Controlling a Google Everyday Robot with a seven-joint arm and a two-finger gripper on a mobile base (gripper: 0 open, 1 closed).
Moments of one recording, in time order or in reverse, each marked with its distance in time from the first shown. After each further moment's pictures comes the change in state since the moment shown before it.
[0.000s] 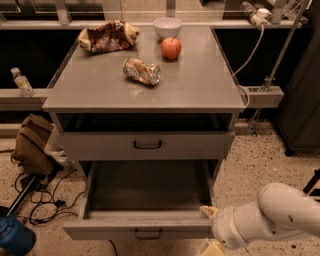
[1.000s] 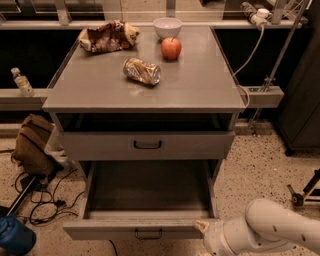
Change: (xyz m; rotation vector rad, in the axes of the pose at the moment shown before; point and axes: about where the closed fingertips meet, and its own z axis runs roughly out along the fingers) arm 0.040 0.004 0.063 -0.074 -0.021 0.049
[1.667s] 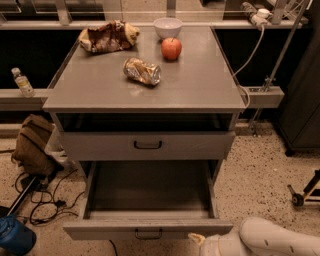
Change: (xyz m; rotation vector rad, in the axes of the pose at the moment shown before) arm 0.043 -0.004 0.052 -0.026 -0.039 0.006
